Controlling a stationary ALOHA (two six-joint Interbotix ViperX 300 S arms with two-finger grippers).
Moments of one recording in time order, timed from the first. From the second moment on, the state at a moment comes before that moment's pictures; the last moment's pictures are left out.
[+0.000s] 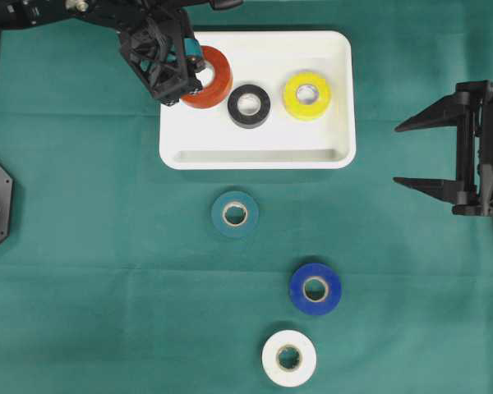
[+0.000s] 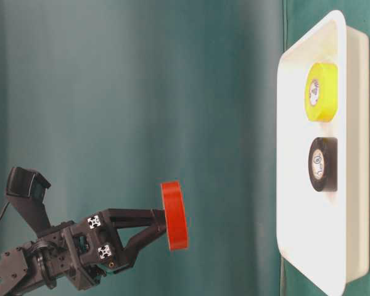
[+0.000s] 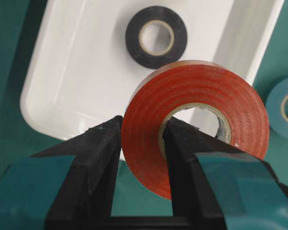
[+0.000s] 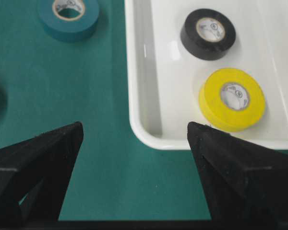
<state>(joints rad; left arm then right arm) 0.38 -0.11 0.21 0.02 0.96 0.04 -0.12 -0.76 1.12 -0.20 0.19 0.18</state>
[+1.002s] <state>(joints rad) 0.38 -0.06 0.31 0.02 0.82 0.04 -0.12 -0.76 1.12 -0.20 0.19 0.18</state>
